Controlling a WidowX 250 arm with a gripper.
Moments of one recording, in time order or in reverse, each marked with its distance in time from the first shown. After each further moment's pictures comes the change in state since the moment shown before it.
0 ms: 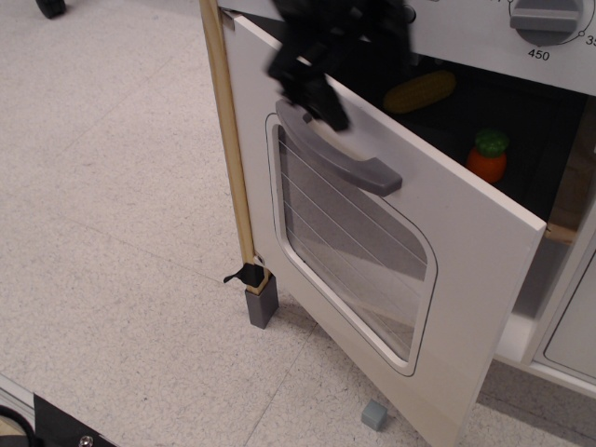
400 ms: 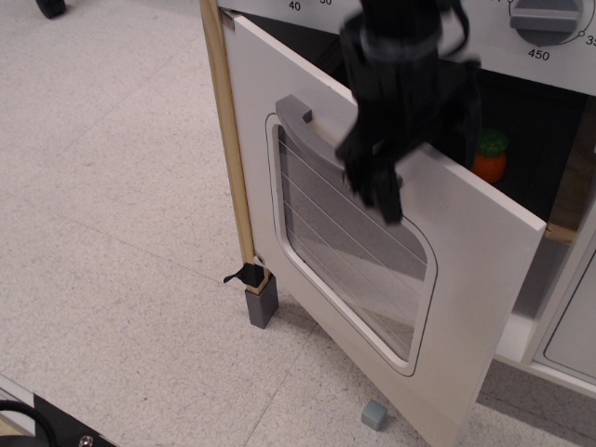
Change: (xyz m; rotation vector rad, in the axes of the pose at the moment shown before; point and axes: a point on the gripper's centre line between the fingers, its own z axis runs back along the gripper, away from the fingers) arm -0.033 0.019 -0.036 0.103 -0.085 -0.052
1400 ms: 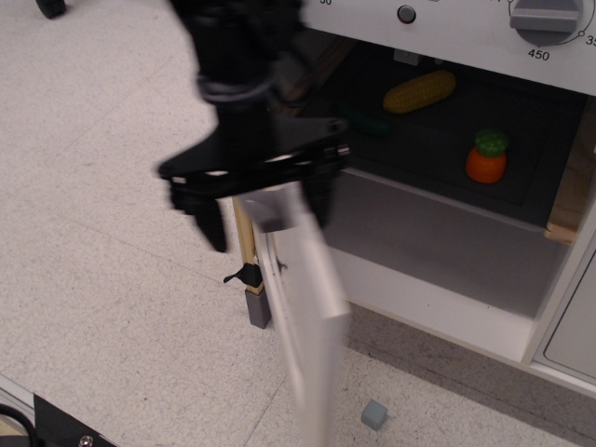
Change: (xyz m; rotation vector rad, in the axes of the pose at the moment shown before) arm 0.052 0.100 0.023 0.132 -0.026 -0.427
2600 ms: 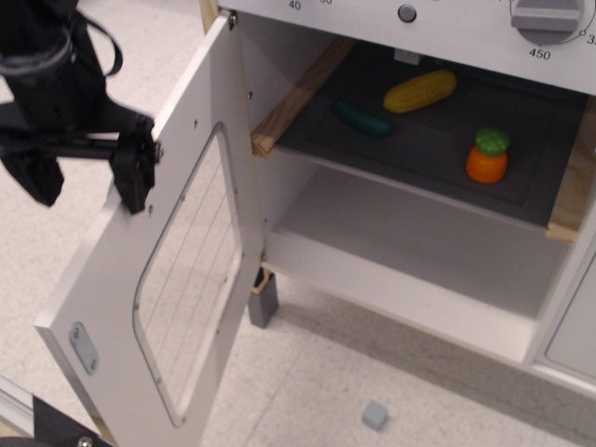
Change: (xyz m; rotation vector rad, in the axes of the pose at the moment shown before) arm 0.037 0.071 0.020 0.054 -0.064 -0.338
